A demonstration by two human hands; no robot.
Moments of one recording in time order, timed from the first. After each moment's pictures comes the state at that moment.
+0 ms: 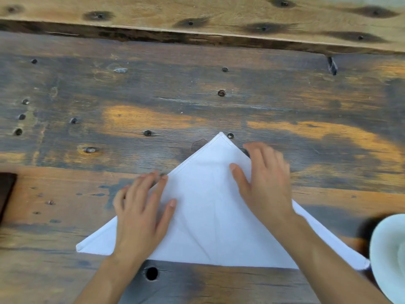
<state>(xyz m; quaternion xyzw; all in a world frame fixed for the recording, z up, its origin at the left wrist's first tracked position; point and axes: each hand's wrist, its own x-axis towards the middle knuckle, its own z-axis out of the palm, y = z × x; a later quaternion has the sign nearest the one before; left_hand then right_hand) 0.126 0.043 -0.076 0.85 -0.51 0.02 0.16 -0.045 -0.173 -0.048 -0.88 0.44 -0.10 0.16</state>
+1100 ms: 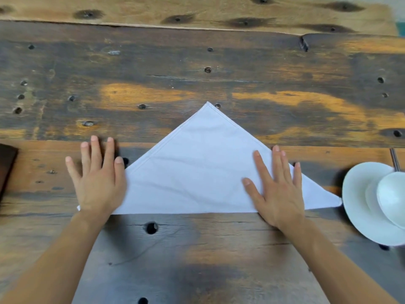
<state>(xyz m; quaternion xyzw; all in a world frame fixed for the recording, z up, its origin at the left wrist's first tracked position) 0.177 0.087 -0.080 0.94 -0.34 -0.07 0.07 -0.169 -0.112 -0.088 -0.88 0.47 0.06 0.09</state>
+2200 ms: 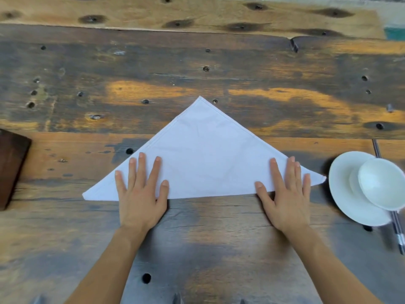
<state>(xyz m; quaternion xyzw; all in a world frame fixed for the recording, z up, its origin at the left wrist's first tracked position) 0.081 0.109 -0.087 0.89 -0.44 -0.11 0.07 -0.214 -0.081 -0.078 -0.83 0.54 0.04 0.12</state>
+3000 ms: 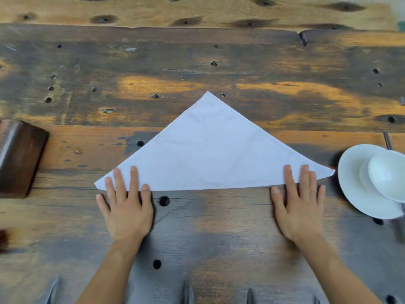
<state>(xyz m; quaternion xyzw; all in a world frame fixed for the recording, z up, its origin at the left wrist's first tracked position) 0.075 0.167 -0.081 0.96 -0.25 -0.14 0.08 -0.239 -0.049 -0.084 -0.81 0.57 0.03 0.15</state>
